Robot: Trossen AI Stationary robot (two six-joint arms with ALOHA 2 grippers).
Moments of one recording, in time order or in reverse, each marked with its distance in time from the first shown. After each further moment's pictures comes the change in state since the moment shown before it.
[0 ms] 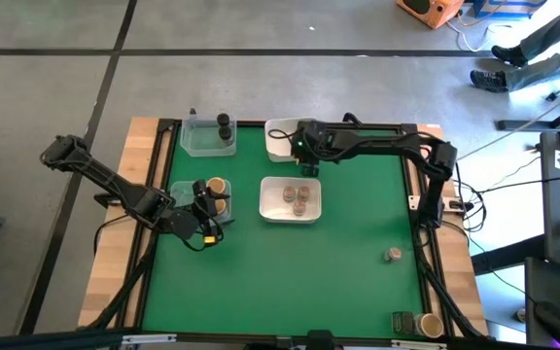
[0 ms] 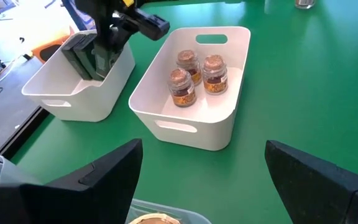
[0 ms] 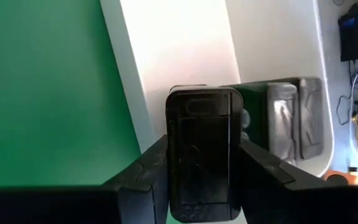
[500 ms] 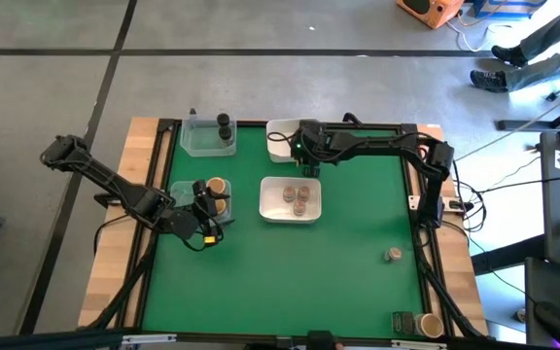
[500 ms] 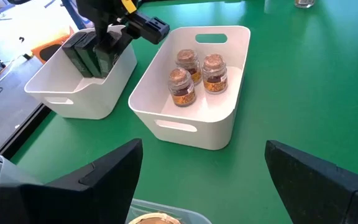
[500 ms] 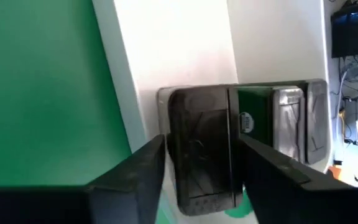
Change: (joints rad) left arm 0.000 0.000 0.000 0.000 0.001 0.000; right arm 0.003 0.018 -0.001 -0.004 0.044 -0.015
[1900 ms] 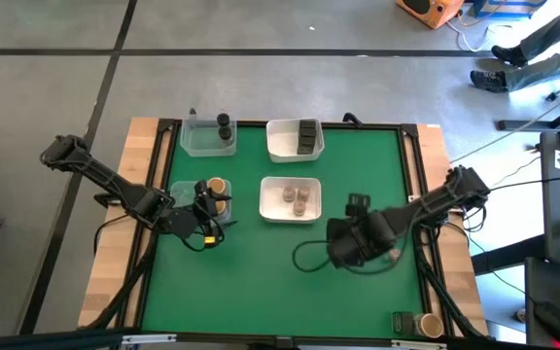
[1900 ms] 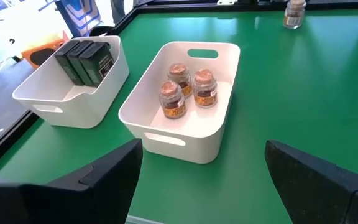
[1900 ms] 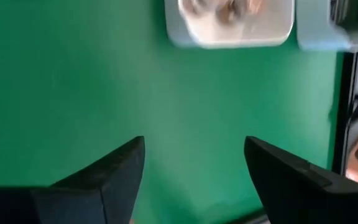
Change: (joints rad) left arm -0.002 0.003 0.001 0.069 0.013 -0.002; right arm 0.844 -0.191 0.312 -1.051 -0.056 0.999
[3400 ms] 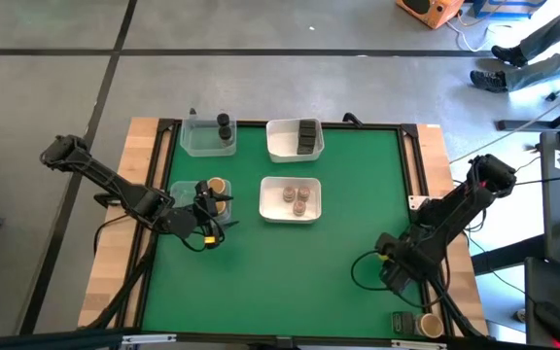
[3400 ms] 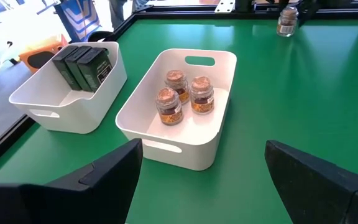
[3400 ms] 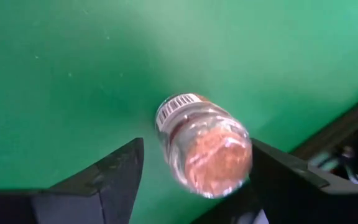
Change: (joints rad) left arm 0.002 0.001 0.000 0.034 0.001 0.008; right arm 0.406 -0.274 -0.843 0.436 -0.328 0.893
